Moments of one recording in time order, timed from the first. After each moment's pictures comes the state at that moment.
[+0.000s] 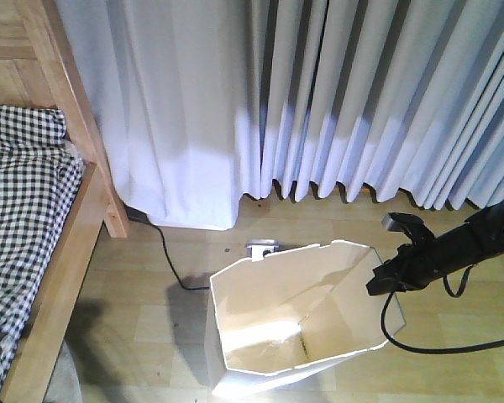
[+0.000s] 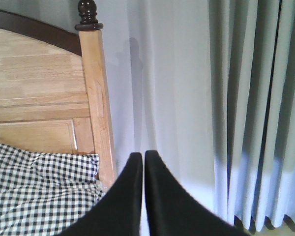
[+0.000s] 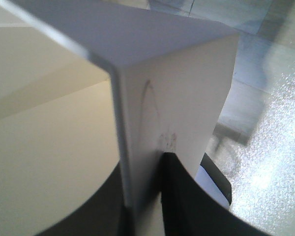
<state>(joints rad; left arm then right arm) 0.01 -0.02 0.03 0.03 0.08 0.00 -0.21 2.48 -1.13 1.03 0.72 -1.45</state>
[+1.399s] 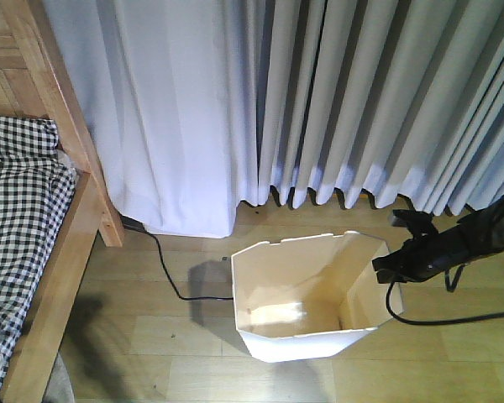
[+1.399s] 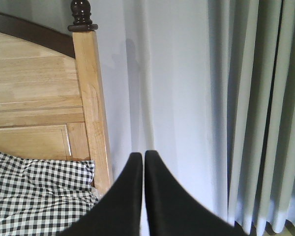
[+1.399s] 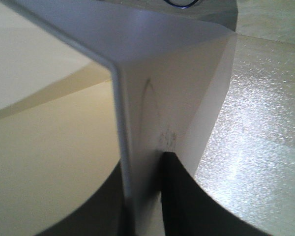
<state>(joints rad) 0.01 -0.02 0.03 0.03 0.08 0.00 -0.21 2.60 -1.25 1.13 0.50 -1.41</state>
